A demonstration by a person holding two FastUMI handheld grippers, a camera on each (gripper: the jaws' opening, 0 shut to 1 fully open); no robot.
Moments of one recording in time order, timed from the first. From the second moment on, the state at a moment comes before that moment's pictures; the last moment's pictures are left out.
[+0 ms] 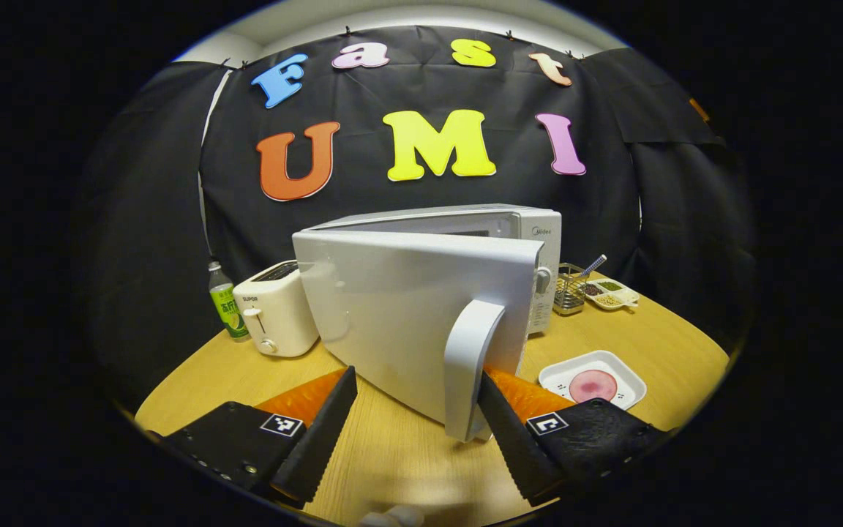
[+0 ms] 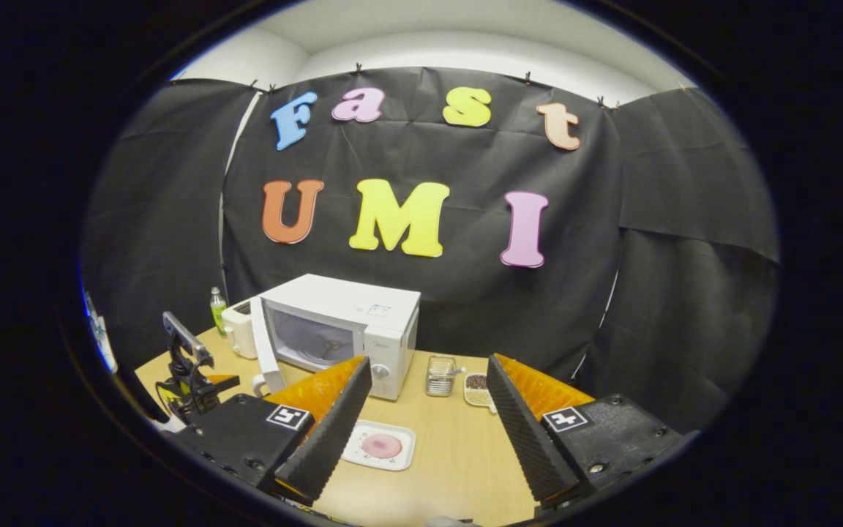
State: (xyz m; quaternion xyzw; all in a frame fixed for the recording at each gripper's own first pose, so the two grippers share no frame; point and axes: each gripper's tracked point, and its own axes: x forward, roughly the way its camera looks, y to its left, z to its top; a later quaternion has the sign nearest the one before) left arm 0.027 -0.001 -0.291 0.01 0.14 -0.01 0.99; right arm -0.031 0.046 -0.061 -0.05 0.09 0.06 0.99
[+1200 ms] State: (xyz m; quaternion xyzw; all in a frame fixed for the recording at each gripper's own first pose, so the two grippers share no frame) left arm -0.036 0.123 -0.297 -0.01 0.16 0.06 0.99; right arm -0.027 0.103 -0.071 -0.05 0.10 0.11 0.99
